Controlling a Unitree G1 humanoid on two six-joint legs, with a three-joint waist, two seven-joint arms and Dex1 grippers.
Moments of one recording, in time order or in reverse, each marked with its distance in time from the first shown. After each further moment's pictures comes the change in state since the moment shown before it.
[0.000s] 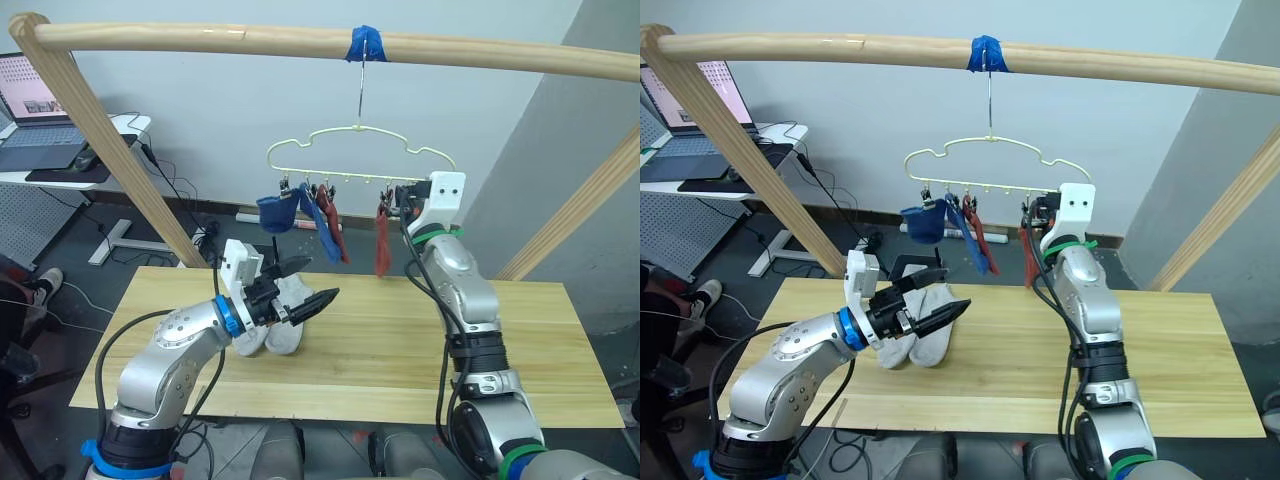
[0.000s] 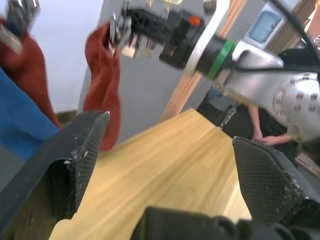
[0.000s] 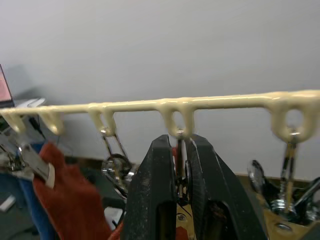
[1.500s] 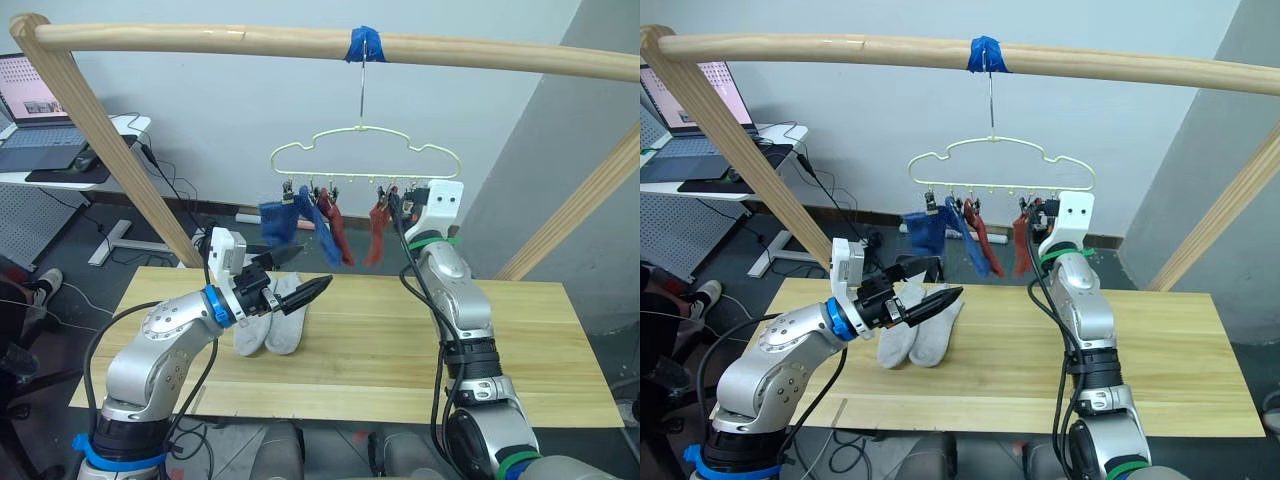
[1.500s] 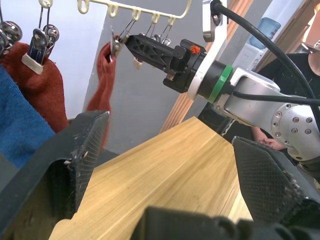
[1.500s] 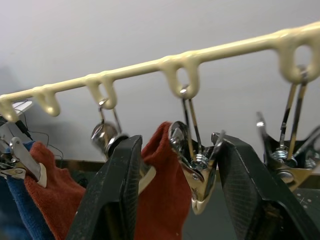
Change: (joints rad) left arm -0.043 0.014 0.057 -0.028 -0.051 -0.001 -0.023; right arm 0.027 0.081 0.009 0.032 -0.041 -0.086 -0.083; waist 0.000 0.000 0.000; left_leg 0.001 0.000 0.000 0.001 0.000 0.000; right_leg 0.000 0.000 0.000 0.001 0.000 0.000
